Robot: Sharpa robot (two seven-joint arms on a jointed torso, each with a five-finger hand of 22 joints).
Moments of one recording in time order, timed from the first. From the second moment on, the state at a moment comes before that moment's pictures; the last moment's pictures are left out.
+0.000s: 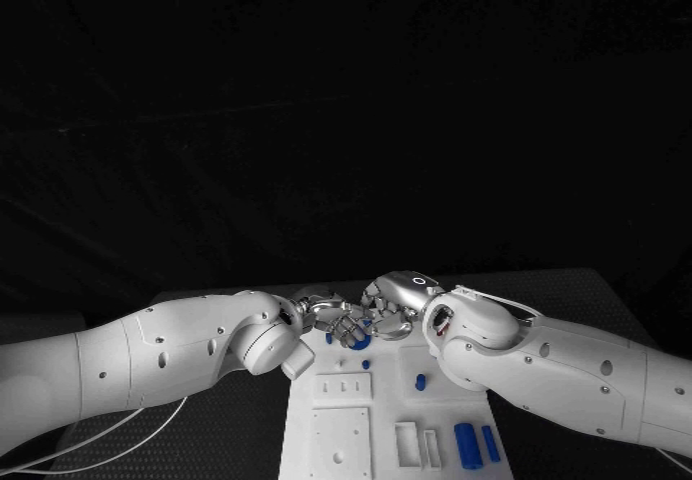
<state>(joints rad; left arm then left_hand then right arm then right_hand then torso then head) 1.31 -0.67 -0.18 1.39 -0.37 -0.20 -0.12 0.95 -0.05 0.47 -0.15 0.22 0.95 0.13 0.35 0.43 1.28 0.06 0.18 0.24 1.01 0.04 0.63 0.67 0.05 0.81 -0.06 0.54 1.31 1.25 -0.55 -0.08 1.43 -1.60 -0.30 -0.25 1.02 -0.15 0.72 -0.23 0.05 1.01 0.04 0.38 0.49 1.12 -0.03 1.14 1.06 1.30 -0.13 1.23 1.02 0.23 1.23 -0.05 1.04 1.31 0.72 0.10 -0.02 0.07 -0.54</state>
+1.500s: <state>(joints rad) 1.32 -0.67 -0.18 1.39 -0.39 -0.18 -0.17 0.92 0.02 0.60 -0.24 0.31 1.02 0.11 0.37 0.46 1.35 0.02 0.25 0.30 1.04 0.02 0.70 0.65 0.04 0.81 -0.07 0.57 1.31 1.24 -0.55 -0.09 1.42 -1.61 -0.28 -0.25 1.02 -0.14 0.72 -0.23 0.05 1.01 0.04 0.38 0.49 1.12 -0.03 1.14 1.06 1.30 -0.13 1.23 1.02 0.23 1.23 -0.05 1.04 1.31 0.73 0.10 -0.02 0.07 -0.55</state>
